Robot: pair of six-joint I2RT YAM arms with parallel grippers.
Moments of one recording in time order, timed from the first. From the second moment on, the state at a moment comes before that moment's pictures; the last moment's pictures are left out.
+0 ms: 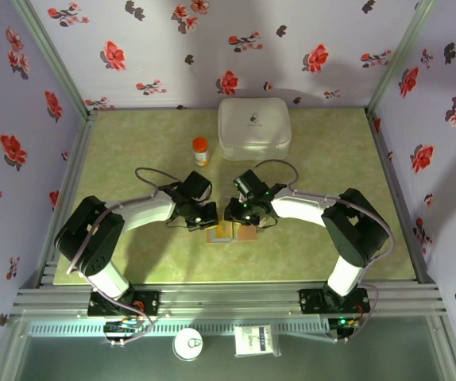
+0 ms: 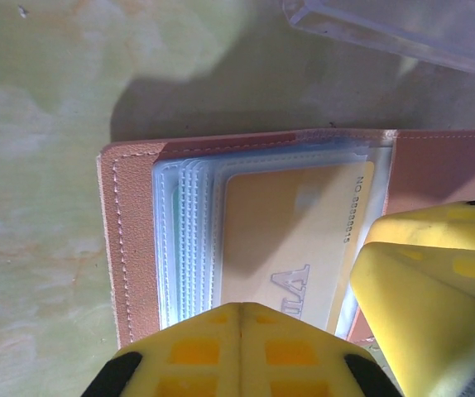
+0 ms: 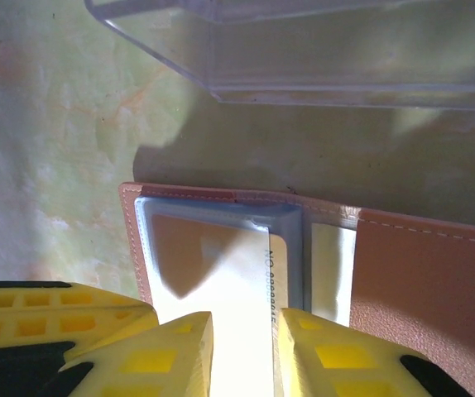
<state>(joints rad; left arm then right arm) -0.72 1.64 0.90 -0.41 0.32 -0.85 0.77 1.72 0.97 -0.31 -0.32 0.88</state>
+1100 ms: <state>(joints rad) -0.72 1.65 0.90 -0.44 0.31 -0.85 0.77 1.69 0.91 -0.28 -0.33 0.90</state>
